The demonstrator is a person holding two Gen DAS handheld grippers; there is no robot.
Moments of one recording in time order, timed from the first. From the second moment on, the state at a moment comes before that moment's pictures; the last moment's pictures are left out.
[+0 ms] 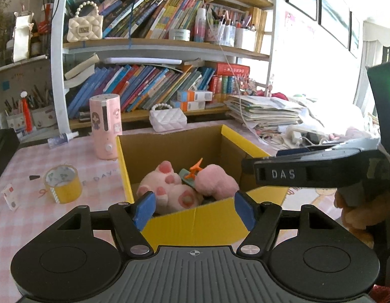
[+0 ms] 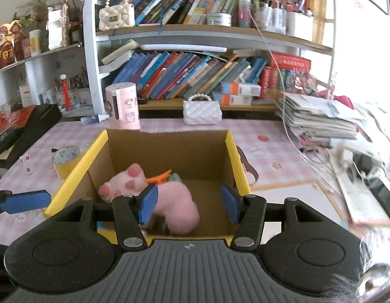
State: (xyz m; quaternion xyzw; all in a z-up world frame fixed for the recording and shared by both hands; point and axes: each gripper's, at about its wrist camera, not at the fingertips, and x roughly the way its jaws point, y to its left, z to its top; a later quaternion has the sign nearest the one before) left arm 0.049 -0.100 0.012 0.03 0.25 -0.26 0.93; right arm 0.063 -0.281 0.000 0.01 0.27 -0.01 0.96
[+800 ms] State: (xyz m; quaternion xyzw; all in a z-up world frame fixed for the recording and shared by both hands) left arm -0.009 -0.037 -0.015 0.06 0.32 -0.24 0.91; right arm -0.039 -0.219 -0.038 0.03 0.35 -0.09 0.93
